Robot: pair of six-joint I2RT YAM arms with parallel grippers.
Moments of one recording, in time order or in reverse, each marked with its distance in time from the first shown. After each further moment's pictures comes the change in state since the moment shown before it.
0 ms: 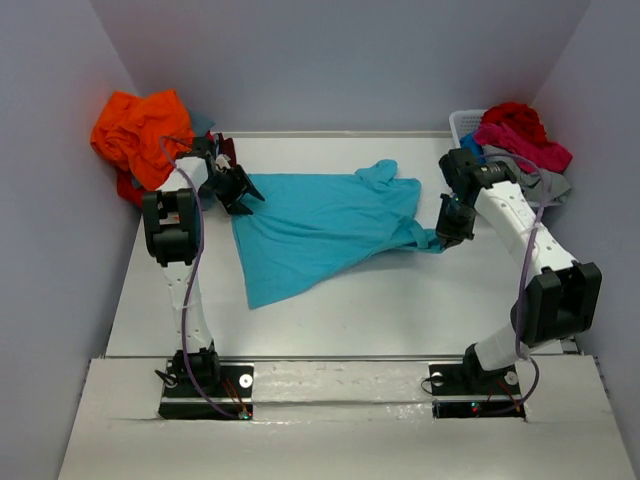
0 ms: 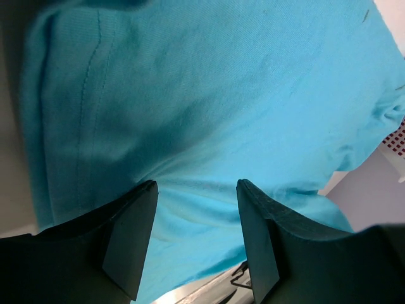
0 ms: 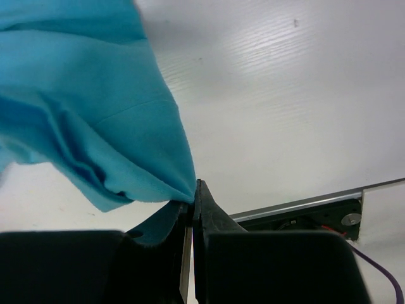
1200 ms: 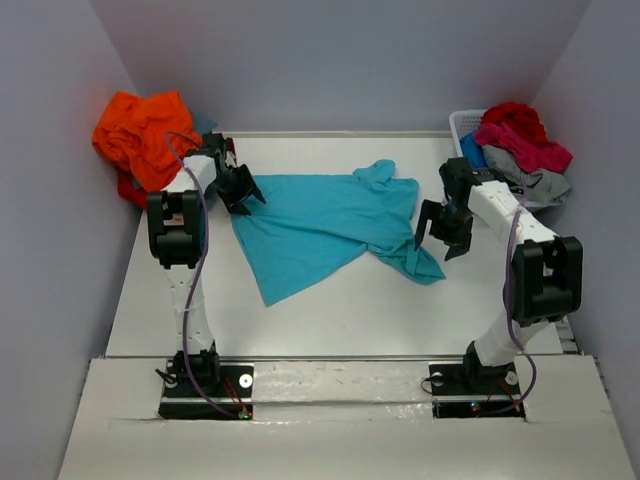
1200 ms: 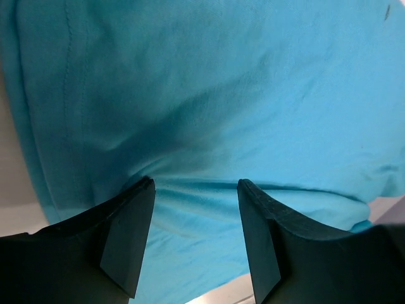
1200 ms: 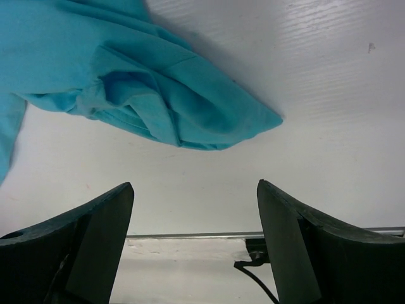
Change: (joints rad) left arm -0.056 -0.051 -0.022 0.002 -0.148 0.025; right arm -0.093 0.117 -0.109 0.159 -0.216 -0.080
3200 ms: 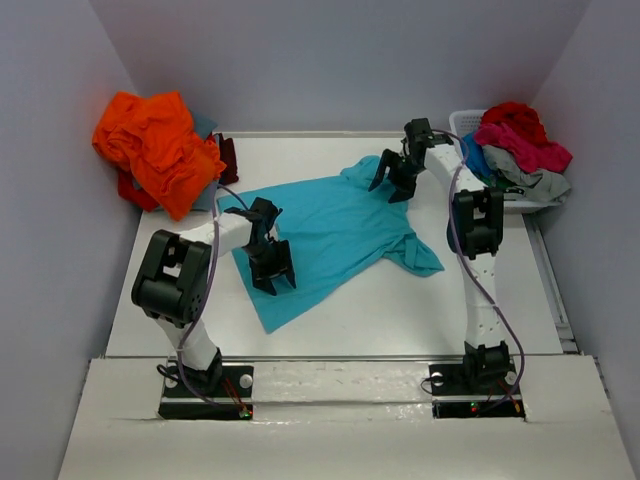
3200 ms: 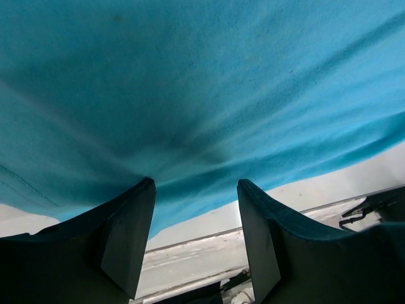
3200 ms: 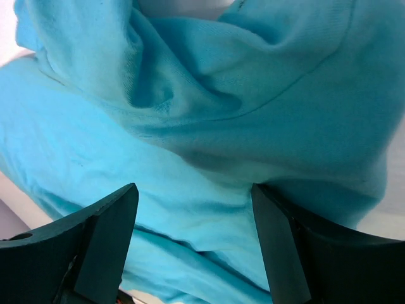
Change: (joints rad) left arm -0.383 -0.549 -0.827 0.060 -0.094 -0.064; right arm 0.038 0.809 0.879 0.188 -0.264 0.066
